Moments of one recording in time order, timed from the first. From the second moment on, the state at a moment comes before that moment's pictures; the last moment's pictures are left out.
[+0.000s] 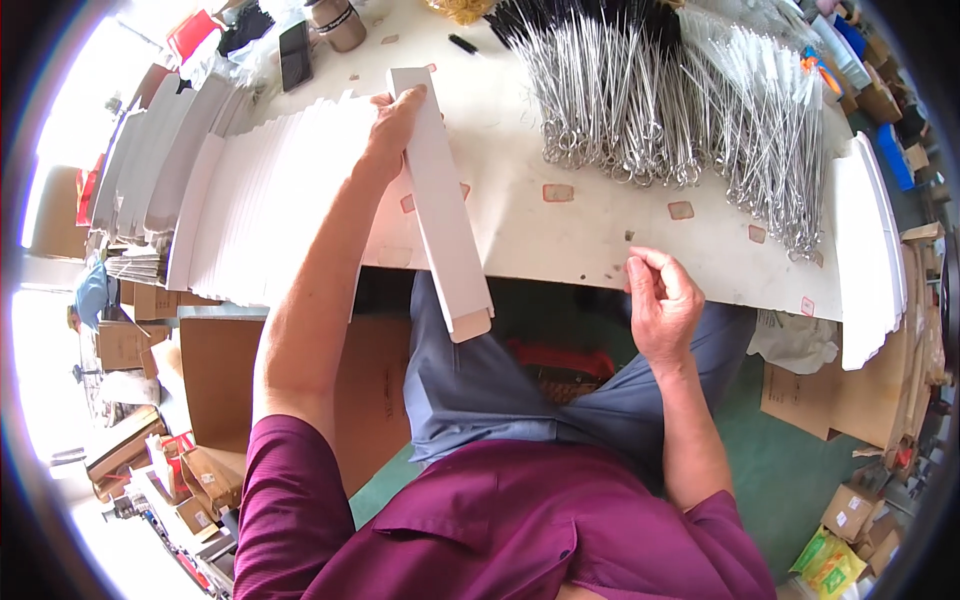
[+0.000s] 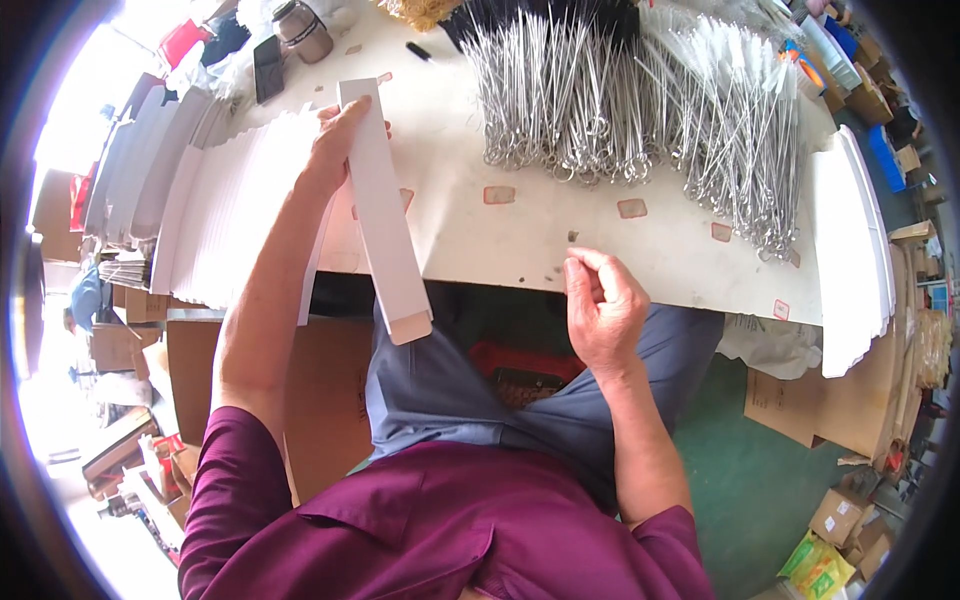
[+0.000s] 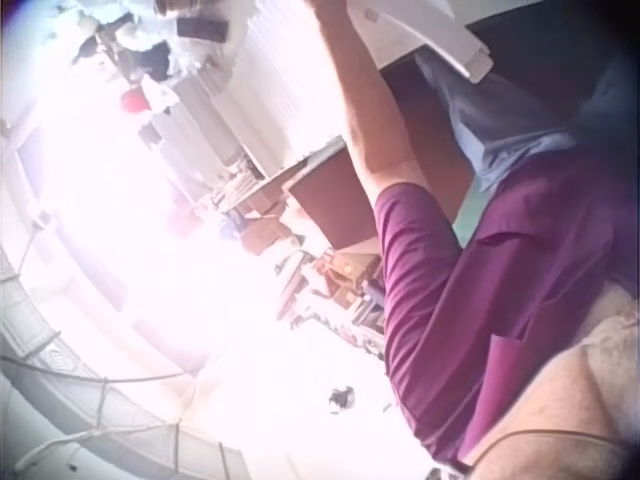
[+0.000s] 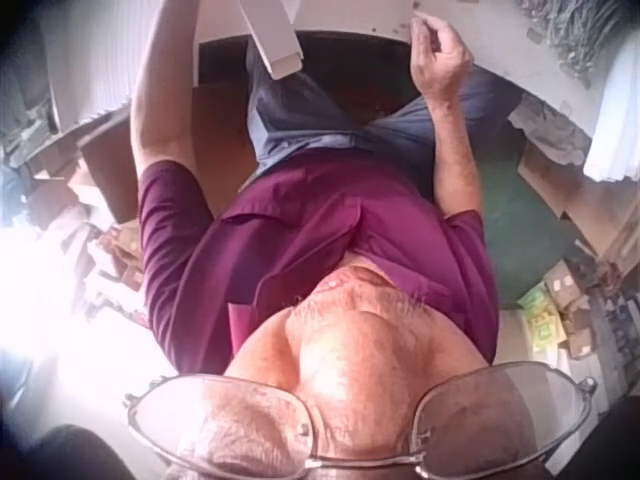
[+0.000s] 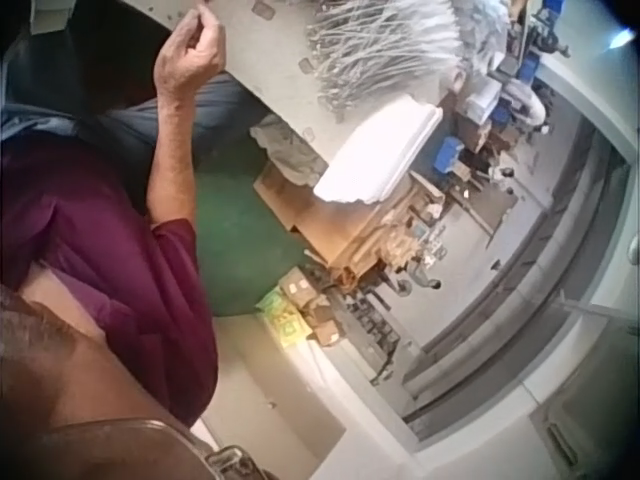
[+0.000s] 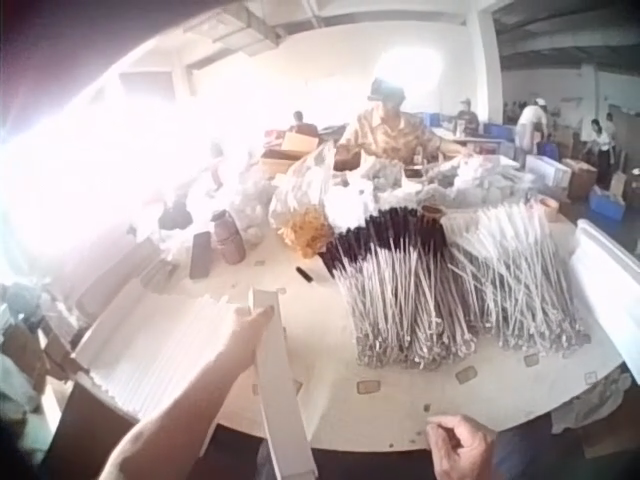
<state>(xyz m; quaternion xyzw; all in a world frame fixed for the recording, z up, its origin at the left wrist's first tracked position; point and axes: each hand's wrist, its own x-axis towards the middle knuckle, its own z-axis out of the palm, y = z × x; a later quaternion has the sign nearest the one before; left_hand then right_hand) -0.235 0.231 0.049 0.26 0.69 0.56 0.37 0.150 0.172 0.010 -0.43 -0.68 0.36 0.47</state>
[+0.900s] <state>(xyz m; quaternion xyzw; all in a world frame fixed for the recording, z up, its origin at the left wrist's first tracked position) -0.134 0.247 0.053 0.74 0.59 0.31 0.04 0.142 0.174 0.016 -0.40 -0.73 0.26 0.49</state>
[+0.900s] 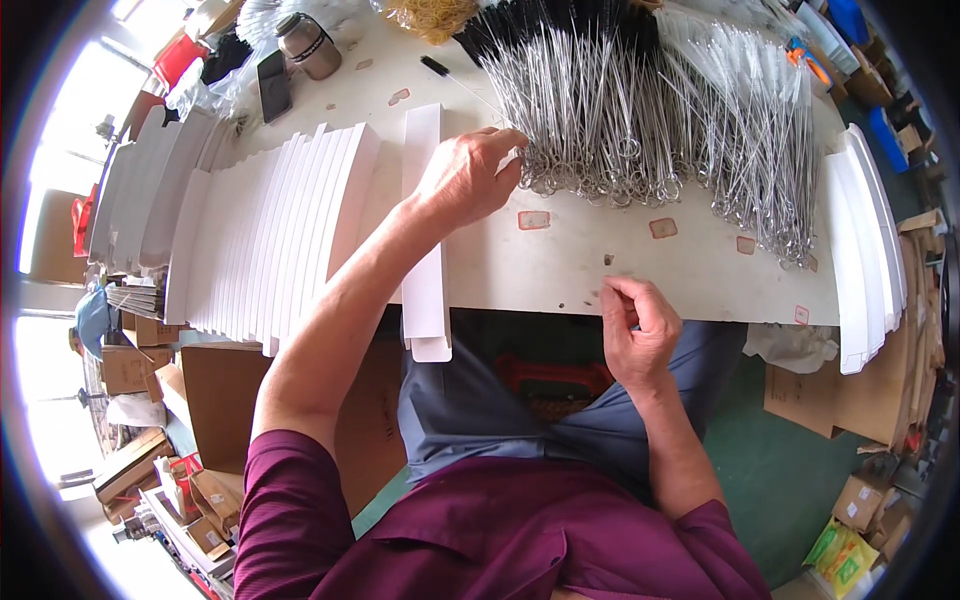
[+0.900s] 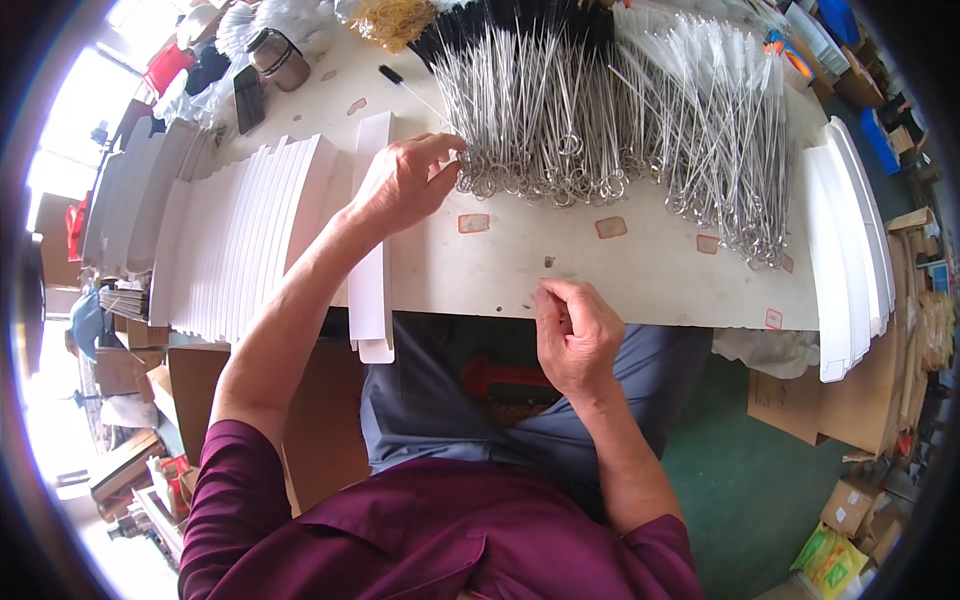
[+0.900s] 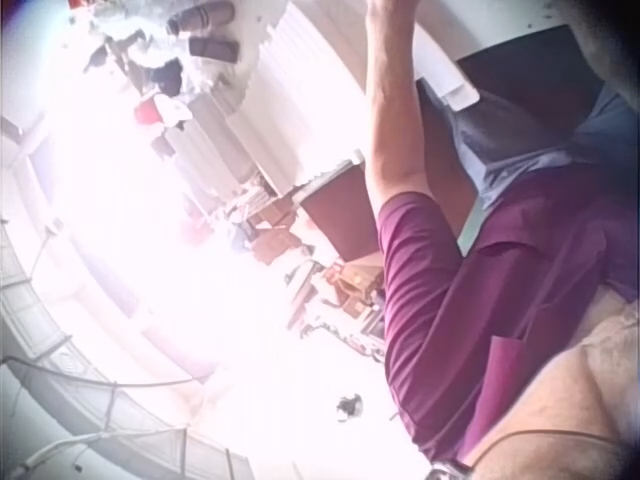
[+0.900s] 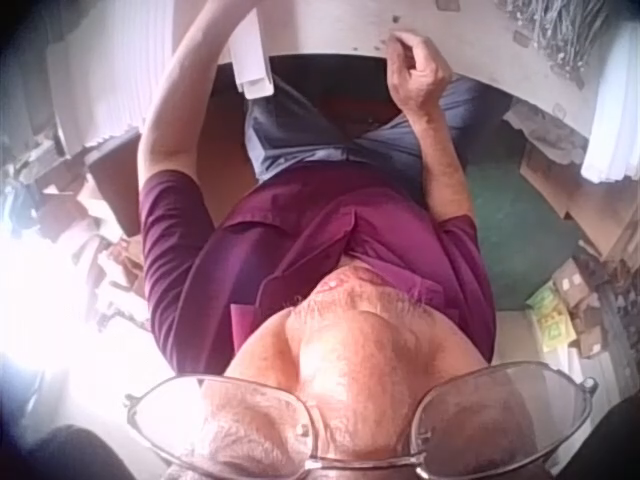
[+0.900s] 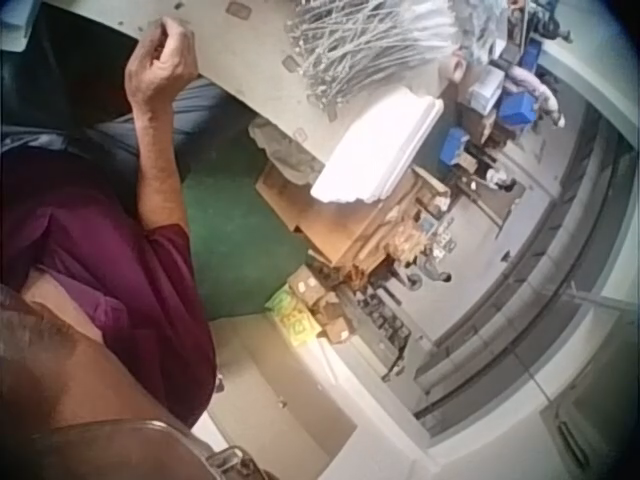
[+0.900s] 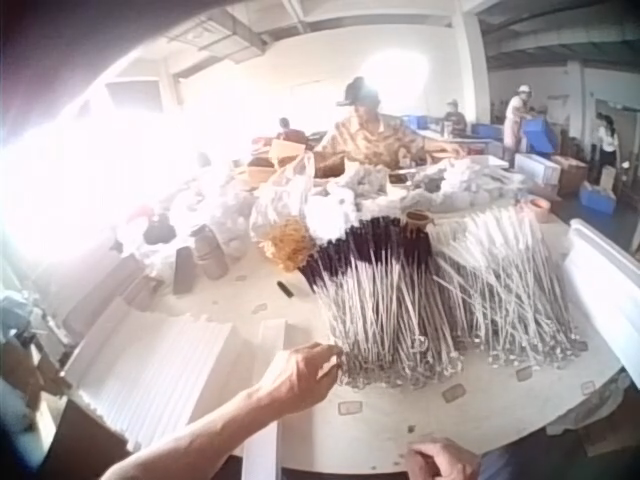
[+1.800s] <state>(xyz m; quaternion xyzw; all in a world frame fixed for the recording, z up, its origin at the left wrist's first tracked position) -0.110 0.189 0.117 0.59 0.64 0.46 0.17 0.045 0.276 0.078 -0.19 -0.93 0.02 0.33</state>
